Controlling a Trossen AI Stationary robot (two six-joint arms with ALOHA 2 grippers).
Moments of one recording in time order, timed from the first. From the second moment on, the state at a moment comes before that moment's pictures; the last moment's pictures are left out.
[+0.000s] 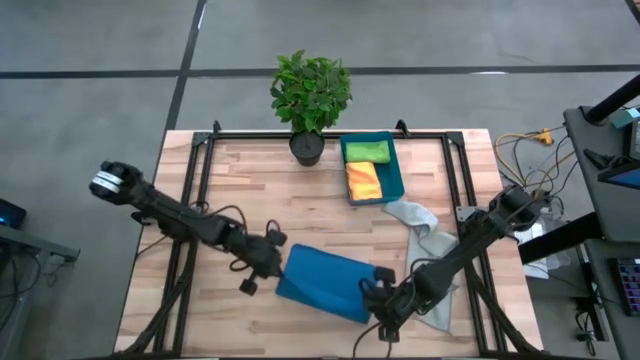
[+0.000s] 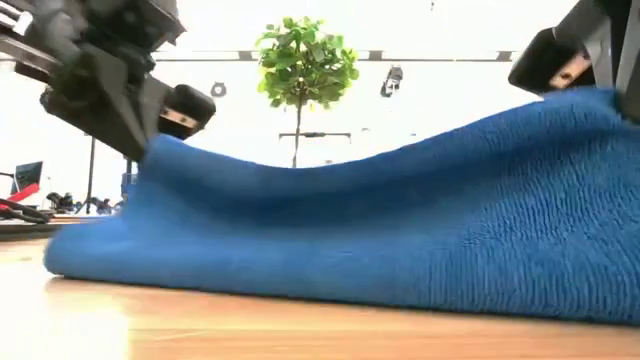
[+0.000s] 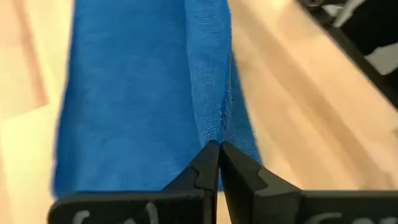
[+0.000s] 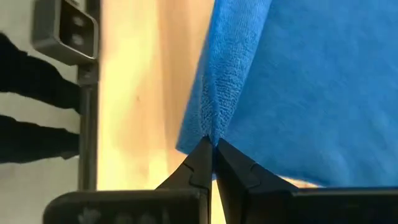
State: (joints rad) left arm -0.36 1.33 0.64 -0.06 0.12 0.02; right arm 0.69 1.76 1.16 -0.46 0.17 0.72
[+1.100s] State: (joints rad) left arm -0.13 1.46 0.64 -0.06 0.06 0.03; right arm 0.49 1.57 0.80 -0.33 0.11 0.75
